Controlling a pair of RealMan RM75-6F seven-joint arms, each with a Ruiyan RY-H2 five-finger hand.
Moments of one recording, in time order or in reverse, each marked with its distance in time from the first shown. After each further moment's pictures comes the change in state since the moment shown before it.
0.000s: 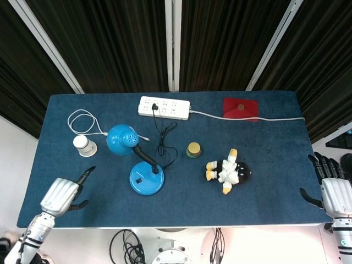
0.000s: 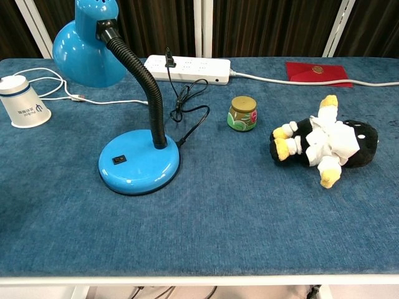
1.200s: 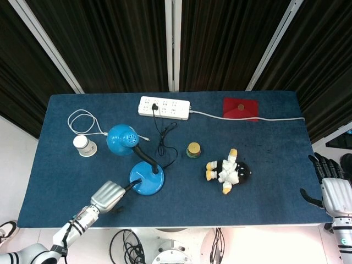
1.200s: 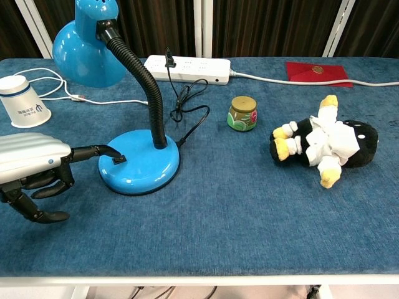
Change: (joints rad) left arm -0.236 -0.194 -0.002 -0.008 -0.199 -0.362 0.190; right arm 0.005 0.002 0.000 0.013 0.019 -0.026 0.028
